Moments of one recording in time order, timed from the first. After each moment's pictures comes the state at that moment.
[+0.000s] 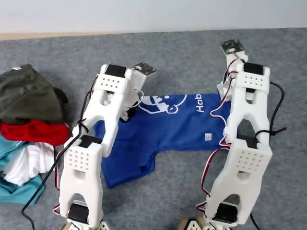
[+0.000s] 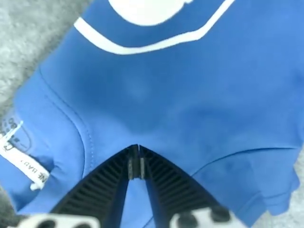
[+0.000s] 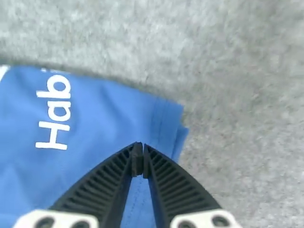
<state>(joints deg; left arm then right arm) 10.1 42.4 -31.9 98.9 -16.7 9.2 38.0 -32.4 74.1 24.7</state>
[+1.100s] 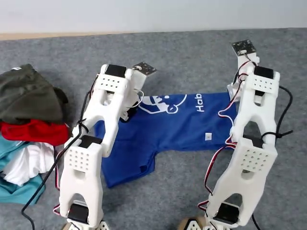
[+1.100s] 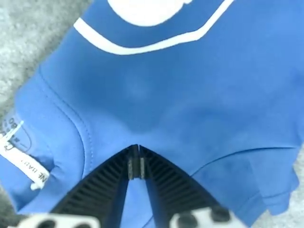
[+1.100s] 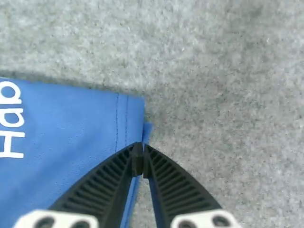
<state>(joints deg) 10.3 42.3 -31.8 98.9 -16.7 13.4 40.4 -32.5 69.8 26.5</state>
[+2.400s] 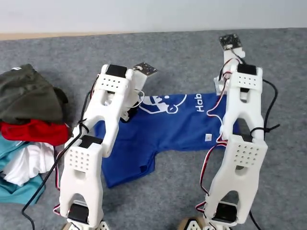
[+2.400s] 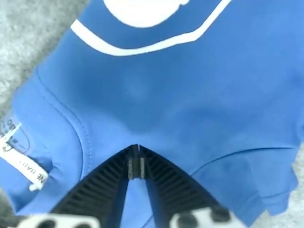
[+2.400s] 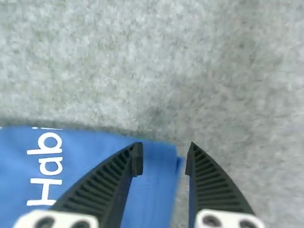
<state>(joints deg) 10.5 42.3 -31.8 98.9 -16.7 7.6 44.5 -38.6 66.4 20.5</state>
